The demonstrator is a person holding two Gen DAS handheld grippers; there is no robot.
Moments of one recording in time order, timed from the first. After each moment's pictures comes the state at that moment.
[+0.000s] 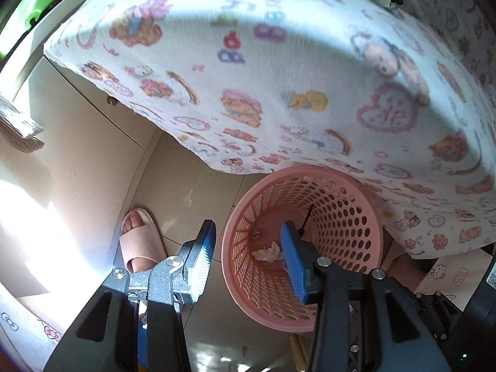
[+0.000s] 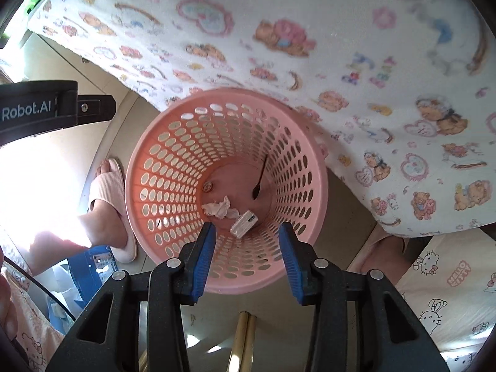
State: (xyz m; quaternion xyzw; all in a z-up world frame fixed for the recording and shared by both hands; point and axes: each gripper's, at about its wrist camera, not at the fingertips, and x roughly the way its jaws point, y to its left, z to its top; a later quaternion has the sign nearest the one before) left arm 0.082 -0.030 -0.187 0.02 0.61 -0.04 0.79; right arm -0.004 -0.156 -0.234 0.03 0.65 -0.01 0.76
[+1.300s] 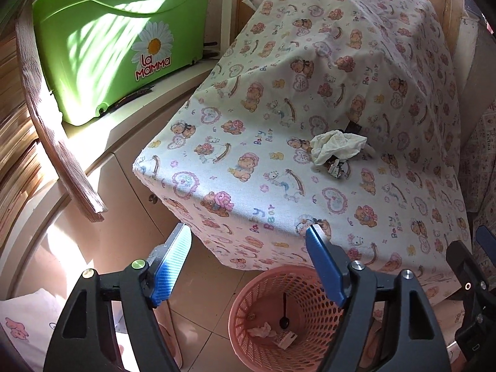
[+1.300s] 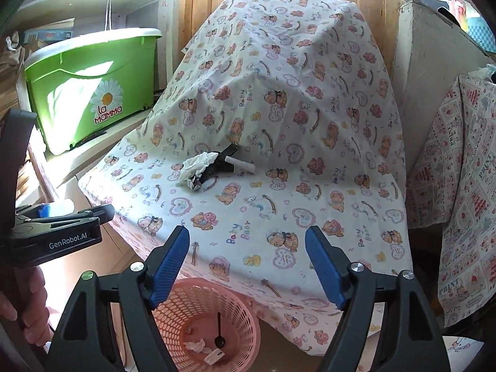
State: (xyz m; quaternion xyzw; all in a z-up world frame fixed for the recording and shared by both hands) left arm 0.054 -0.007 -0.067 -0.02 0.41 -0.03 0.91; right arm -0.023 -0.192 -0.037 0.00 0.32 -0.04 0.95
